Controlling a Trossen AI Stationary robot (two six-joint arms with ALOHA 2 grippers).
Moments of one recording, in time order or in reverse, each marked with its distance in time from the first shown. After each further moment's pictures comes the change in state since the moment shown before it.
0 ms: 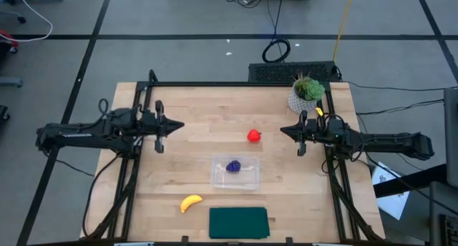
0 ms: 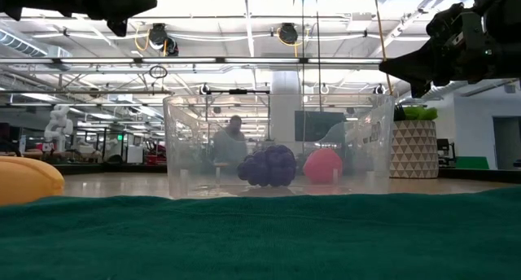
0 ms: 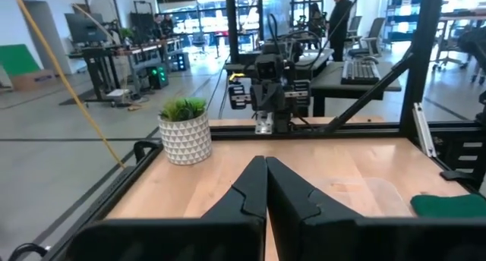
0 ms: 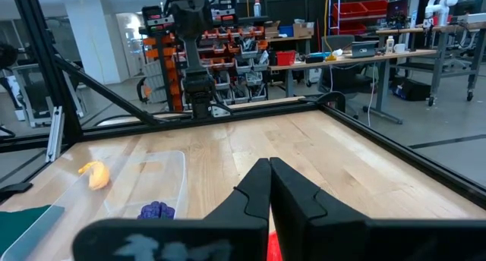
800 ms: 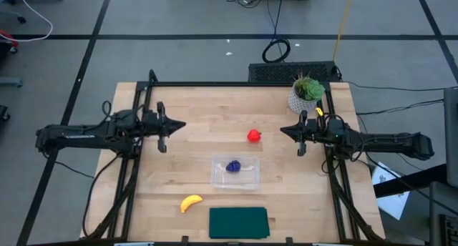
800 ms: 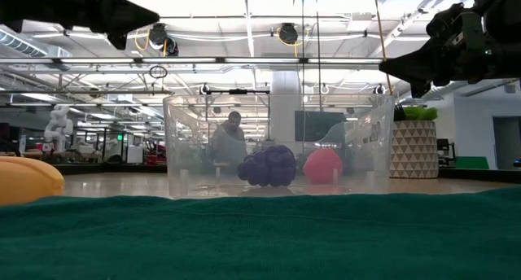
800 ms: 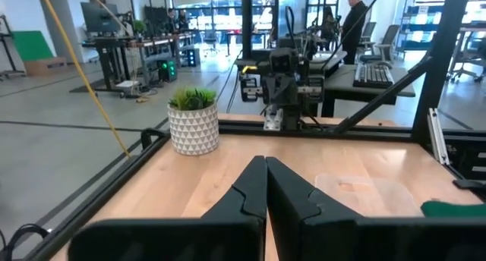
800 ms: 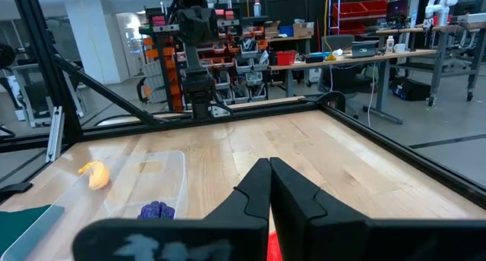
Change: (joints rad) left arm 0.022 0.001 -0.078 0.078 -0.018 -0.052; right arm 0.000 0.000 0.000 0.000 0.000 0.000
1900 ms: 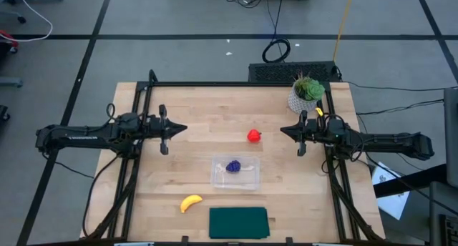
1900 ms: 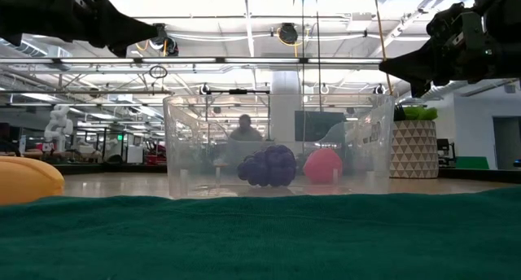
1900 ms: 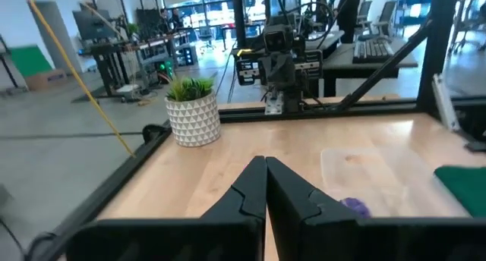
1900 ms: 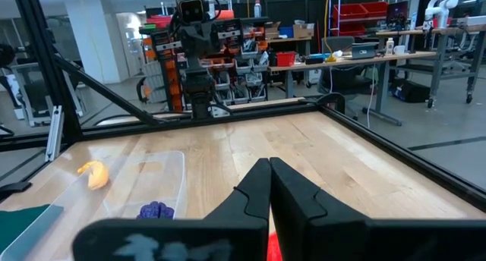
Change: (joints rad) left arm 0.000 0.000 -0.076 0.052 0.015 0.110; right arm 0.000 0.000 0.000 0.004 0.000 -0.008
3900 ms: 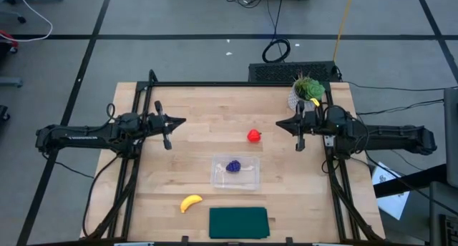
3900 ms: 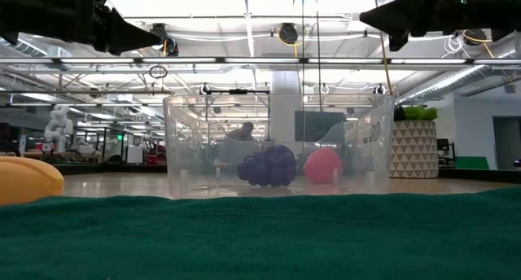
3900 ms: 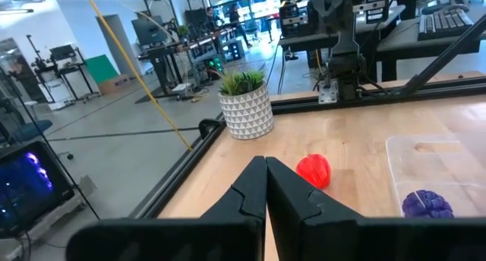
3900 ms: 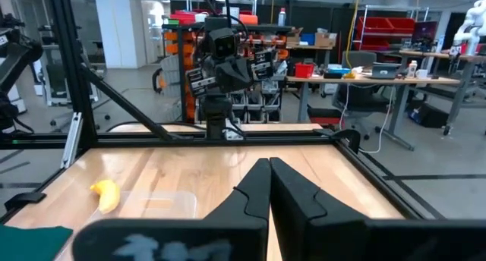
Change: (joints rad) left arm 0.000 0.000 0.000 -0.001 -0.173 0.095; right arm 0.006 0.189 0.331 -0.149 -0.070 -0.098
